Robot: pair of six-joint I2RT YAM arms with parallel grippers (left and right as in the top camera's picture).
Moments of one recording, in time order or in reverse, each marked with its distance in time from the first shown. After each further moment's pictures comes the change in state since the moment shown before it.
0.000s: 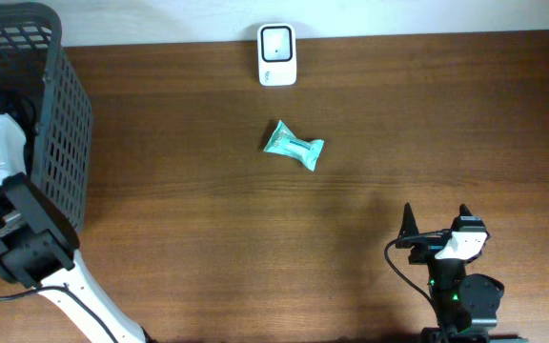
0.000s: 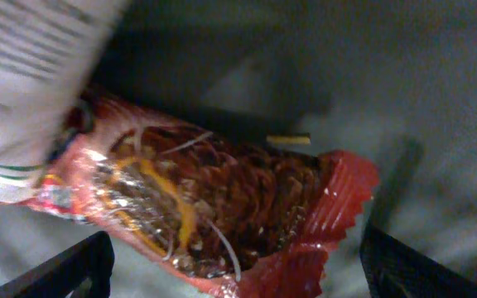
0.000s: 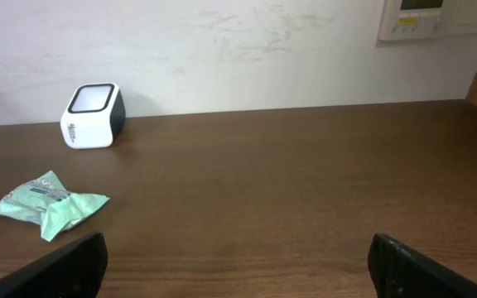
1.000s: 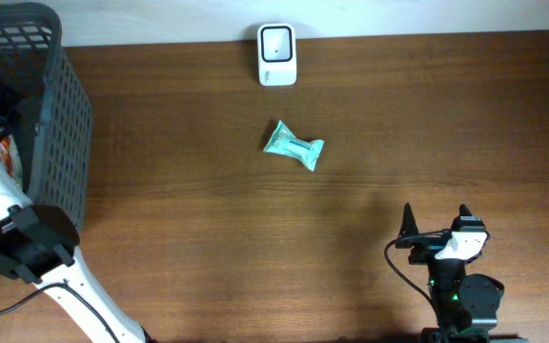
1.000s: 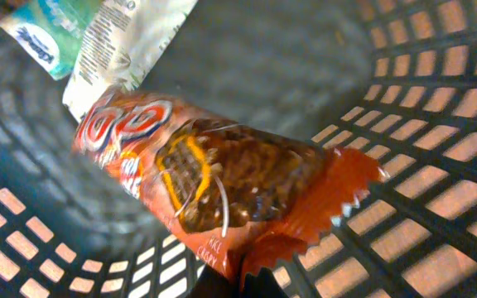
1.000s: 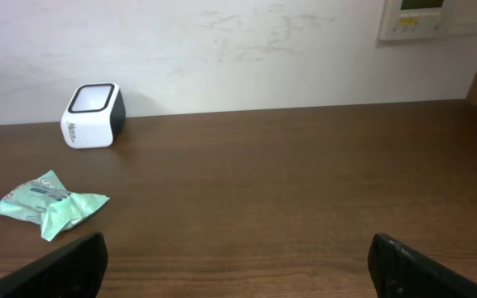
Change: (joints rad) left arm 0.001 0.037 0.798 -0.547 0.144 0.016; right arm 0.000 0.000 0.000 0.000 0.000 0.000
